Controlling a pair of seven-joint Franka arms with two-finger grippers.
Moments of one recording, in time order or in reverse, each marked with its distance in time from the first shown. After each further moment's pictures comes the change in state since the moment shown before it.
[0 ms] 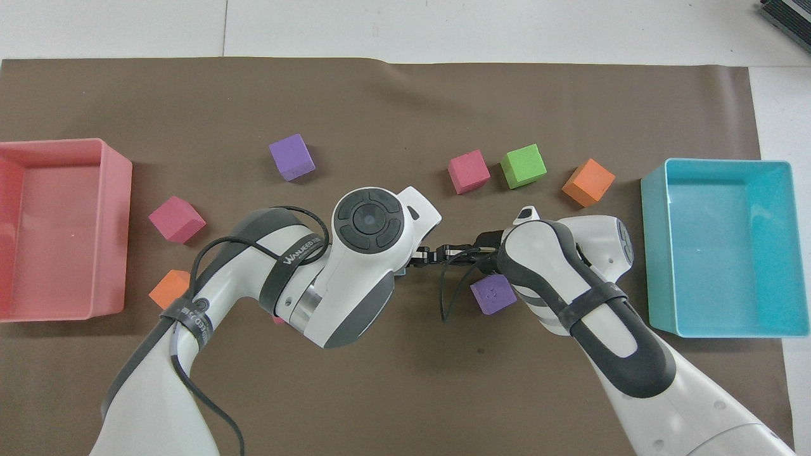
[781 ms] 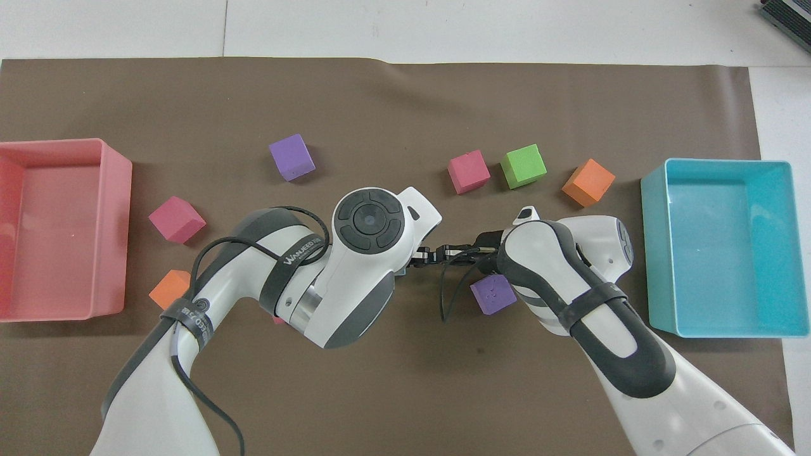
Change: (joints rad) left arm 0.000 0.000 -0.001 0.000 -0.001 0.000 0.000; right arm 0.000 0.000 0.000 0.000 0.000 0.000 0.000
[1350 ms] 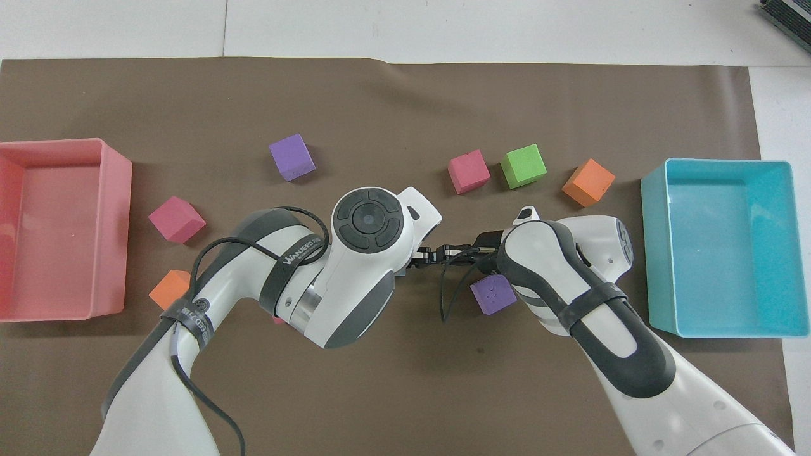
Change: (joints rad) left arm 0.000 0.000 0.000 0.000 -0.015 0.001 0.000; right arm 0.000 0.000 0.000 0.000 0.000 0.000 0.000
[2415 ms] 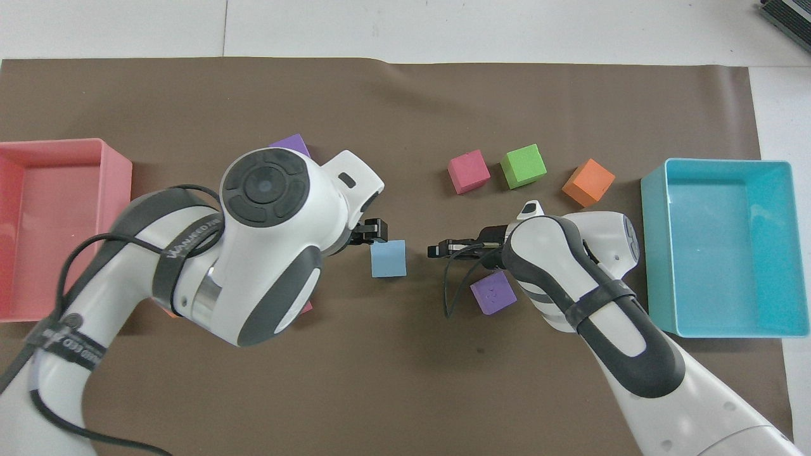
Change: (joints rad) left arm 0.154 -0.203 0.031 0.004 -0.001 -0.182 0.130; right arm -0.020 -0.018 -0.002 0.019 -0.001 0.001 -0.021
